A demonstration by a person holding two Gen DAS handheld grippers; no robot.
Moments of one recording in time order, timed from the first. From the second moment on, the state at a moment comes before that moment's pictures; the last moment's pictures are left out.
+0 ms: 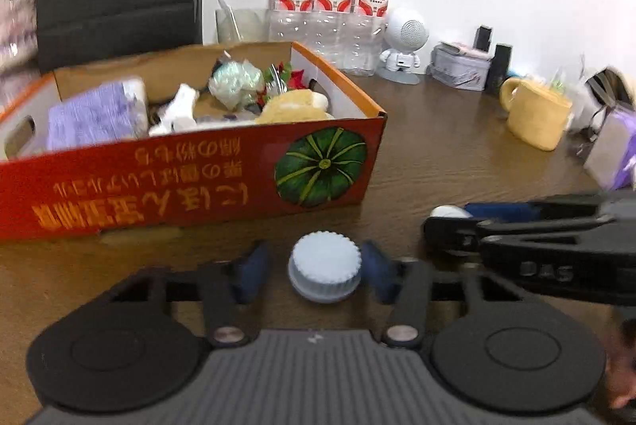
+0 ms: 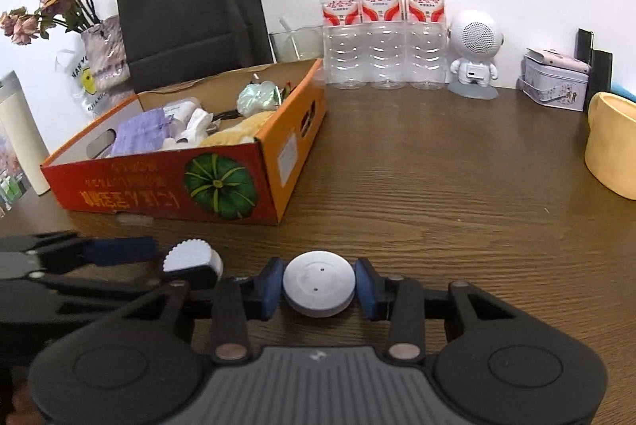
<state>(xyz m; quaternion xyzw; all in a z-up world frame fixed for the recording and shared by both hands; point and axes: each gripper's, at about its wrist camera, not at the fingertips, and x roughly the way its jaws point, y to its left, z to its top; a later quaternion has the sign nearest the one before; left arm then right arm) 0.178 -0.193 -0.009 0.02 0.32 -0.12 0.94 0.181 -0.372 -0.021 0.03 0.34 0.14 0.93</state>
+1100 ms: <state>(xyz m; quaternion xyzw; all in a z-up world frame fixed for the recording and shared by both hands) -0.057 -0.049 0.093 0.02 0.09 0.03 1.00 0.016 -0.223 0.078 -0.01 0.18 0.16 0.97</state>
